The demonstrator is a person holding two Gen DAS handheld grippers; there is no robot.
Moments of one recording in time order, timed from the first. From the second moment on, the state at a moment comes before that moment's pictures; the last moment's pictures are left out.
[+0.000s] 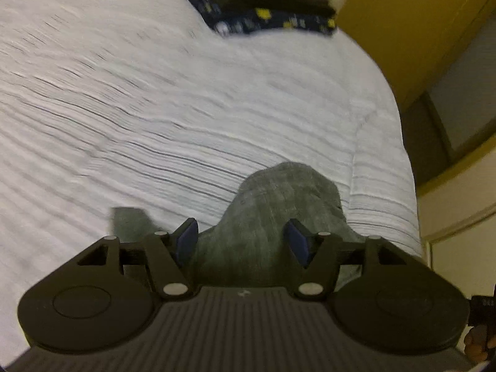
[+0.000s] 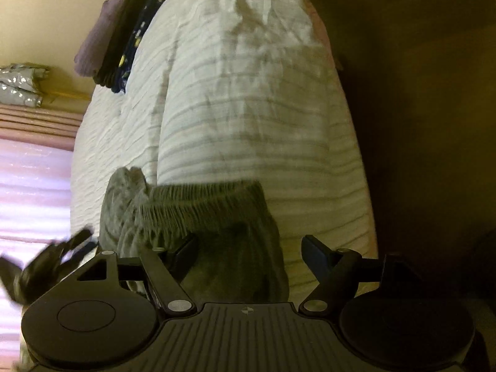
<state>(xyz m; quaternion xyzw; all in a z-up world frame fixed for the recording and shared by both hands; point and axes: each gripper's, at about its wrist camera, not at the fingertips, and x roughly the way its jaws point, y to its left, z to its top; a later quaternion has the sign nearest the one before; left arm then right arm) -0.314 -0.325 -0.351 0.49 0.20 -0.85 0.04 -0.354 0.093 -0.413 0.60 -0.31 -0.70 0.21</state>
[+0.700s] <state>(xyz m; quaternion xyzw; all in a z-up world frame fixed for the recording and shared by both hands) 0.014 -0.297 -0.170 0.16 0.29 -0.89 0.31 -0.375 -0.024 -0.201 0.28 -0.03 -0.78 0.55</state>
